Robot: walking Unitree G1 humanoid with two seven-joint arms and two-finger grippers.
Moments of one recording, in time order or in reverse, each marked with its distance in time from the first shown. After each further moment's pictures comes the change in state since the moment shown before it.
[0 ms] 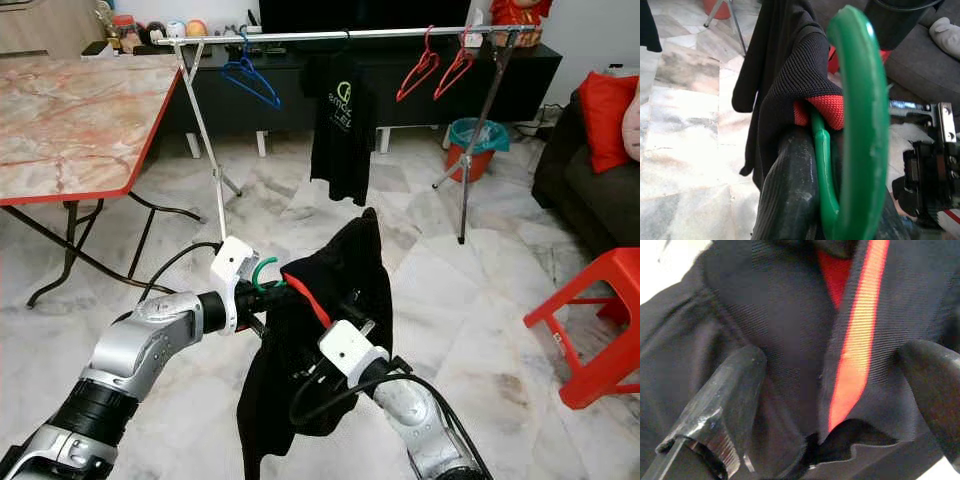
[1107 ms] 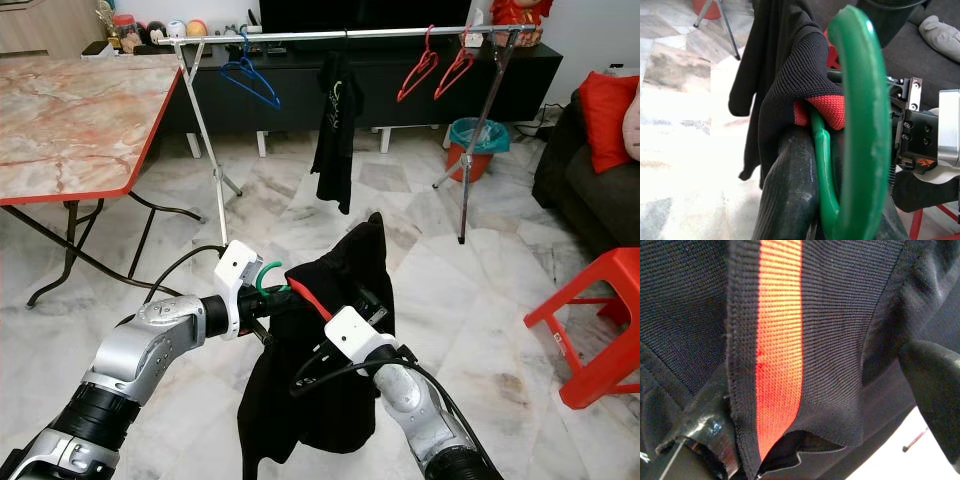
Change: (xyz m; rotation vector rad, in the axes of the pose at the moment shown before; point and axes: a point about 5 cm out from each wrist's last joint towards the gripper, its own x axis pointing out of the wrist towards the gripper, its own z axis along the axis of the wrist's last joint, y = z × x) left arm 0.001 -0.006 -0.001 0.009 -0.004 -0.033; right arm 0.009 -0.016 -0.009 -0.093 0.090 -0.168
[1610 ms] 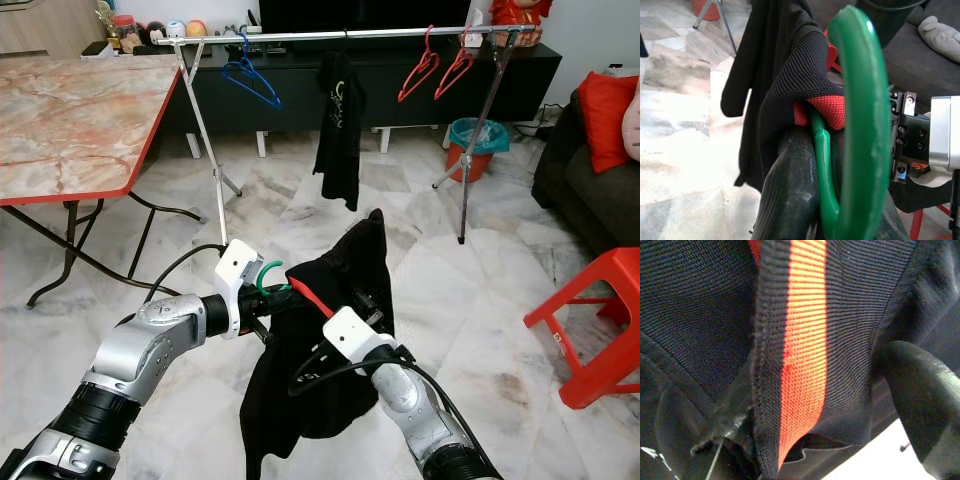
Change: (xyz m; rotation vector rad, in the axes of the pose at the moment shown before) left arm 0.000 0.000 0.000 0.000 0.000 -0.001; right arm 0.002 0.003 -0.001 -0.012 0.009 0.003
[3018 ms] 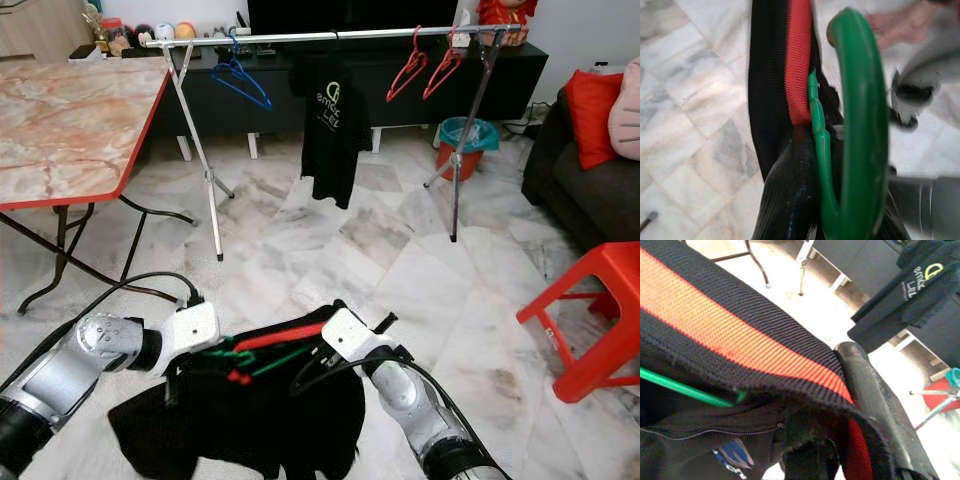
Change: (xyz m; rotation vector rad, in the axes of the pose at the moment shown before) left arm -0.076 0.024 -0.048 0.605 0.597 -0.236; right arm 0.004 0.004 -0.007 -0.028 0.042 0.066
